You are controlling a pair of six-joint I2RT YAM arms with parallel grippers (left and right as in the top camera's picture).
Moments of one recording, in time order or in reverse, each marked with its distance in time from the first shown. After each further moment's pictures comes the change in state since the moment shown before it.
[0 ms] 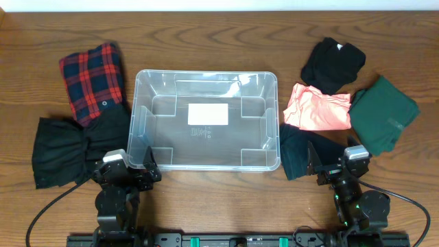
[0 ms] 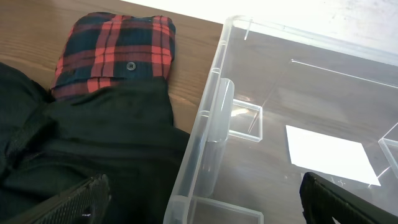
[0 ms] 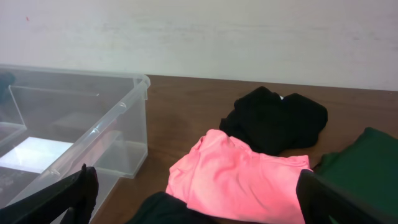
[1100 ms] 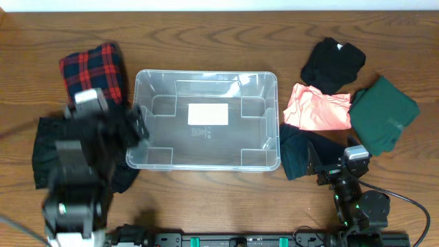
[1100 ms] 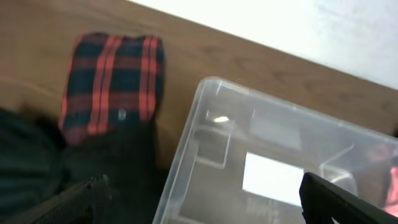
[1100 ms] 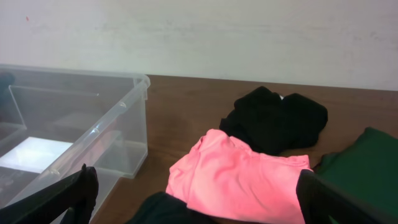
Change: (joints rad) left arm 0.000 0.813 0.852 -0.259 0.032 -0.078; right arm 0.000 0.000 -0.001 0.001 0.000 0.000
